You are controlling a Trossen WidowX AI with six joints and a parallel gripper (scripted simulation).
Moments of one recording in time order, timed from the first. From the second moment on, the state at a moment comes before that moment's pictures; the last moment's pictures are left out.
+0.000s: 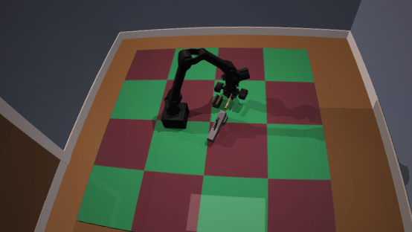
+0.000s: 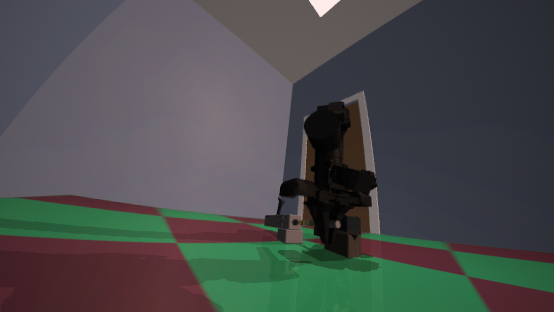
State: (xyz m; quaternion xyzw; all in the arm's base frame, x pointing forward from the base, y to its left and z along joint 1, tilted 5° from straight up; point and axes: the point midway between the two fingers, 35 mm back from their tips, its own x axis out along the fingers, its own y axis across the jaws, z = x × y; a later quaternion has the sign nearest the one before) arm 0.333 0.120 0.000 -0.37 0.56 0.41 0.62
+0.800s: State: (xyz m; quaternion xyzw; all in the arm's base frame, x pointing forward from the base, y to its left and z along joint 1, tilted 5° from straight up) arm 0.330 0.118 0.007 -0.37 0.56 0.41 0.62
